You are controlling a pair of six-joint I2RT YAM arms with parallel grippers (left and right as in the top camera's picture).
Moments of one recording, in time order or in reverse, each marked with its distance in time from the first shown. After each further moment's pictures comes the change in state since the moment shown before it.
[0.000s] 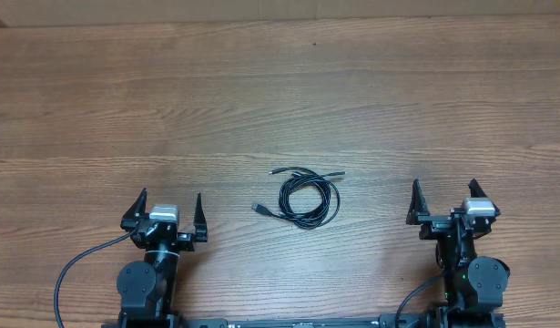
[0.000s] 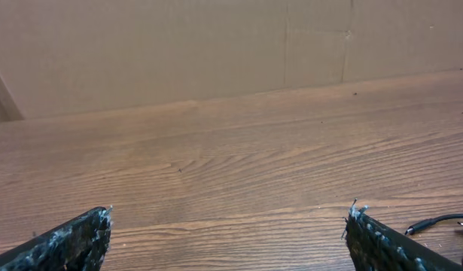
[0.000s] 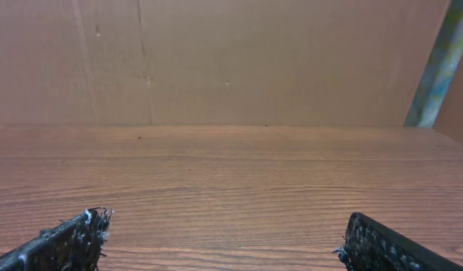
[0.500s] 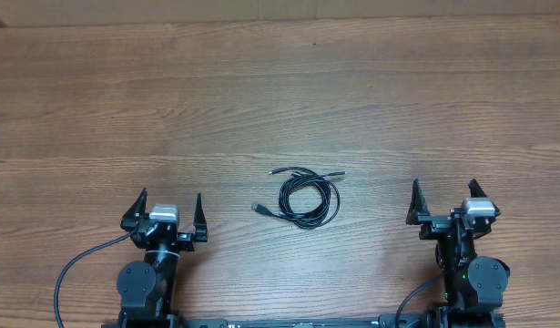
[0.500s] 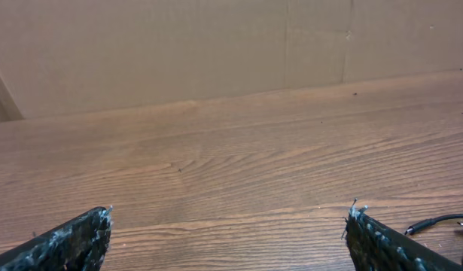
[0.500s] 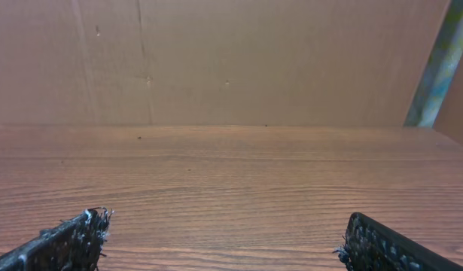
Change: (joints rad) left arm 0.000 0.000 0.000 0.000 0.000 -0.001; right arm 0.000 0.000 0.000 0.000 0.000 0.000
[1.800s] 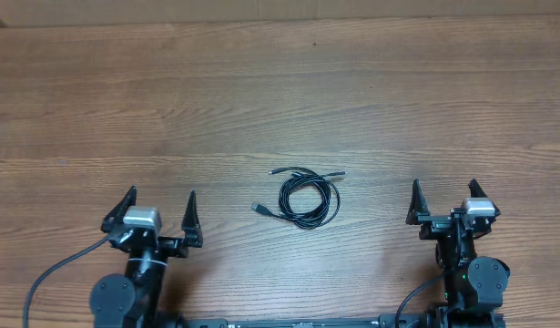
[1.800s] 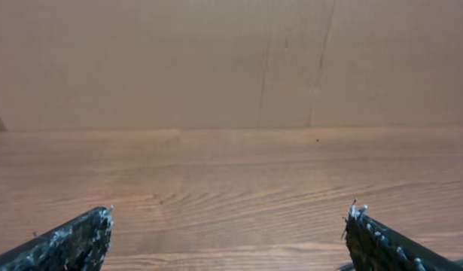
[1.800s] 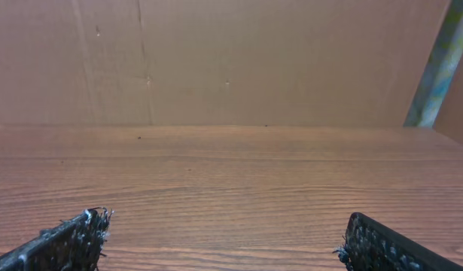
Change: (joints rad) left arm 0.000 0.048 0.338 -0.261 0.053 -0.135; right arm 0.000 0.000 0.000 0.000 0.000 0.000
